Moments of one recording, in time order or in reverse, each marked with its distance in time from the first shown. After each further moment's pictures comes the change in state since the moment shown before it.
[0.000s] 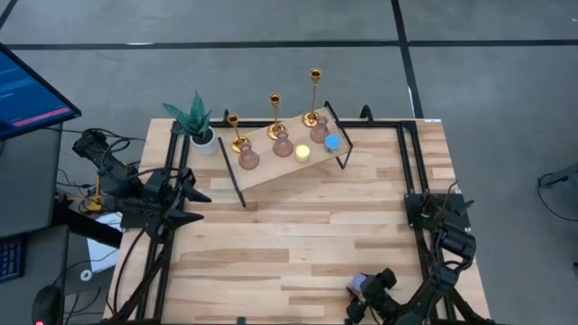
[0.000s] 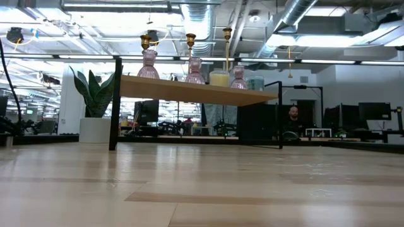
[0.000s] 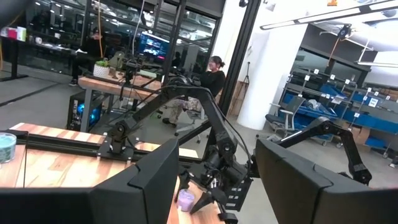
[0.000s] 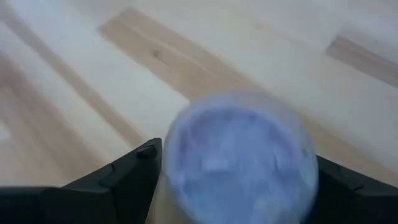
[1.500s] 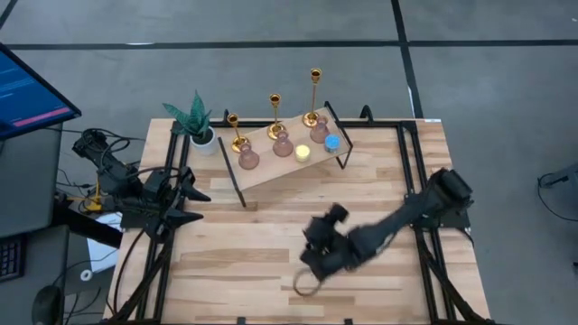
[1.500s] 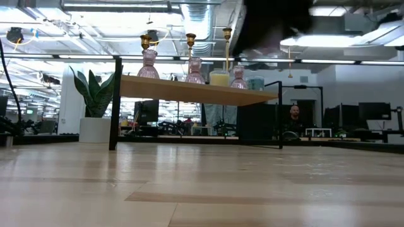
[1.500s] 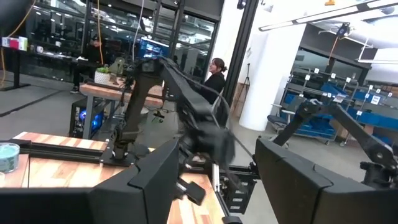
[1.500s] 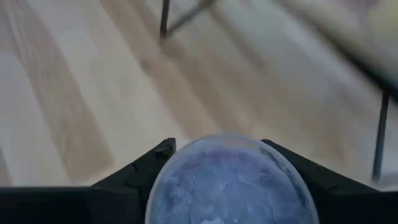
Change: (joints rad) left arm 0.000 -0.001 0.000 0.016 0.000 0.041; right arm -0.537 -0.358 -0.004 0.233 0.101 -1.151
